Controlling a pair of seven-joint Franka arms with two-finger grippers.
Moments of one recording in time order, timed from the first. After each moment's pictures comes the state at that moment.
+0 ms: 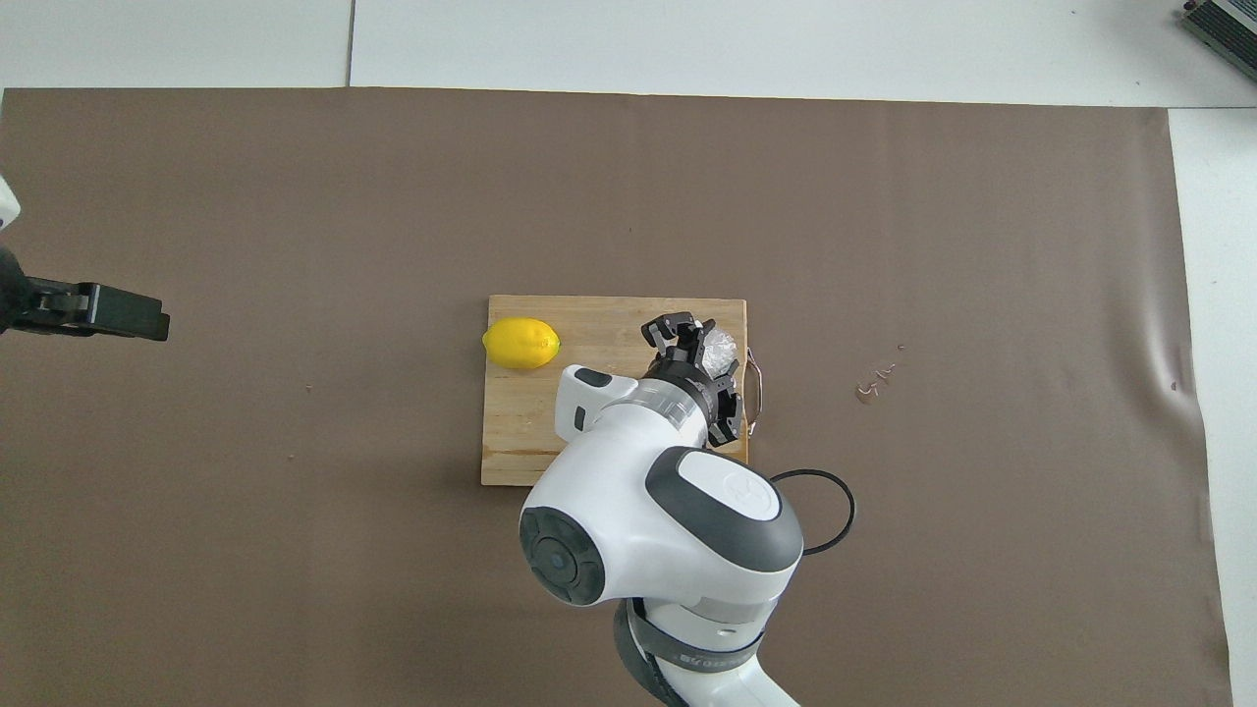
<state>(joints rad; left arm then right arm) -0.02 -0.06 -0.05 -1.66 -0.02 1.63 0.06 0.60 0.19 0.12 -1.91 -0.86 2.06 -0.89</state>
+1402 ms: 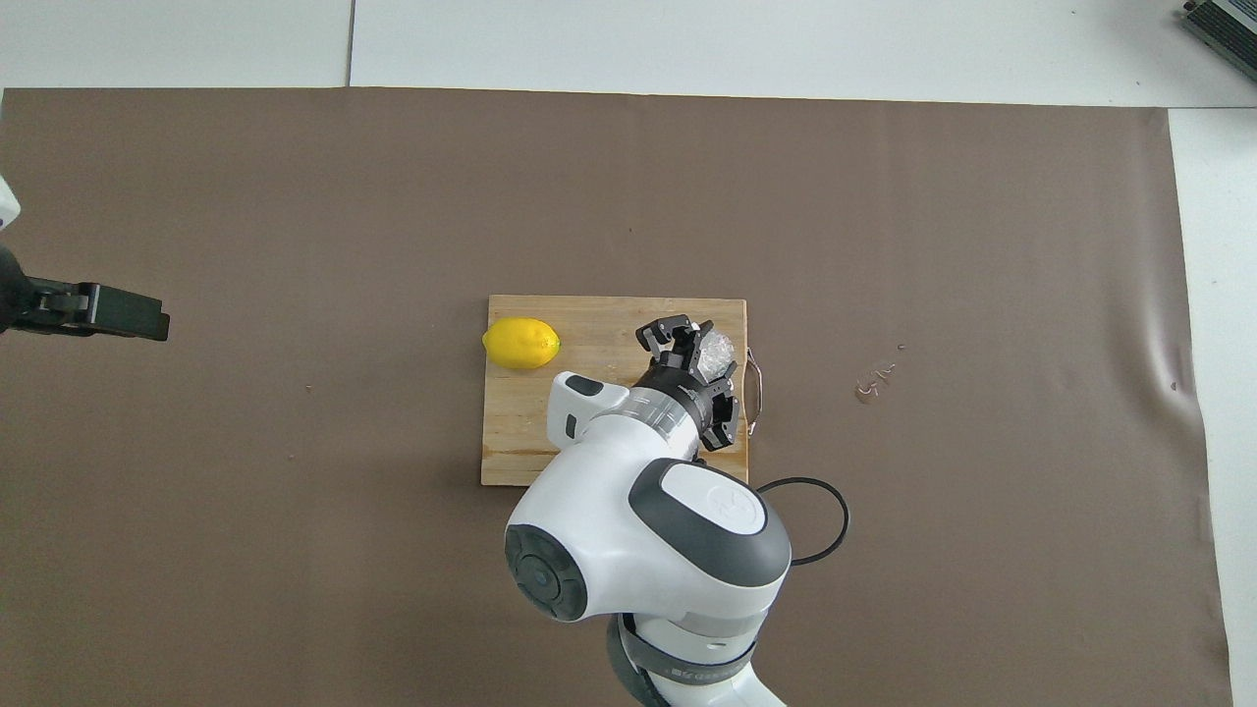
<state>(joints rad) -0.02 -0.06 -0.05 -1.66 -0.02 1.63 0.06 0.59 0.18 0.12 -1.90 -0.82 2.04 -0.85</state>
